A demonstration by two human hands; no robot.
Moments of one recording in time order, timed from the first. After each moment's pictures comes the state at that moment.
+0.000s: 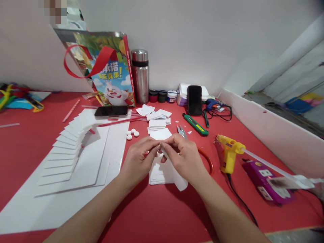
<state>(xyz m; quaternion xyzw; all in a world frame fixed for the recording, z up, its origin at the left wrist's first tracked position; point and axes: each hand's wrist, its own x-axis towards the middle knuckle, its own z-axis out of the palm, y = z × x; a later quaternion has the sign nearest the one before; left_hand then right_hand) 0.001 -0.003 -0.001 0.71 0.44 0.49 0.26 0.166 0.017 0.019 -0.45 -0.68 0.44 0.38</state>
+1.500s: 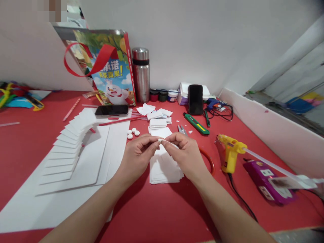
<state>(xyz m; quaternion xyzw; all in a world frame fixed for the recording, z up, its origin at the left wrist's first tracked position) 0.001 -0.002 0.008 0.61 0.48 0.52 0.36 0.159 0.021 0.020 -0.48 -0.61 0.47 0.43</state>
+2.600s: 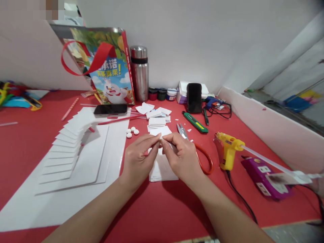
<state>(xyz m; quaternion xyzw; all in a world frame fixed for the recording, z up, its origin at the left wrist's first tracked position) 0.009 -0.008 -0.009 0.67 0.47 0.55 0.14 0.158 0.008 0.019 -0.46 -0.73 0.29 0.41</state>
